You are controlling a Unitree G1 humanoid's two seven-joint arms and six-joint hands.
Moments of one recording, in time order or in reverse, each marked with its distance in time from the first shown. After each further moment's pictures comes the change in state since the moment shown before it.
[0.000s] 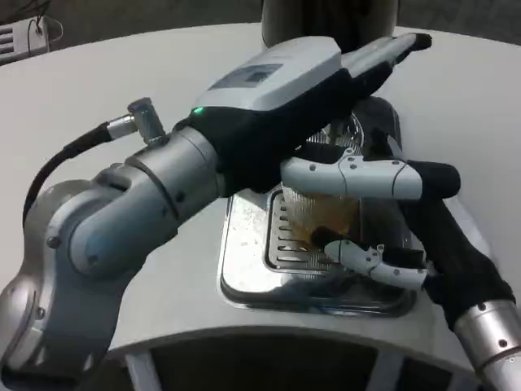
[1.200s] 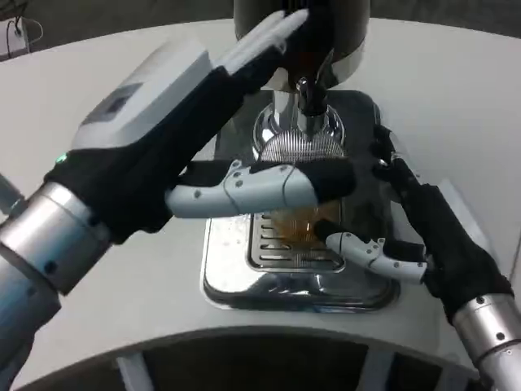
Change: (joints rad) left arm 0.359 0.056 0.296 -0.269 -0.139 -0.025 0.111; right arm -0.026 0.002 -0.004 0.031 0.005 0.001 -0.010
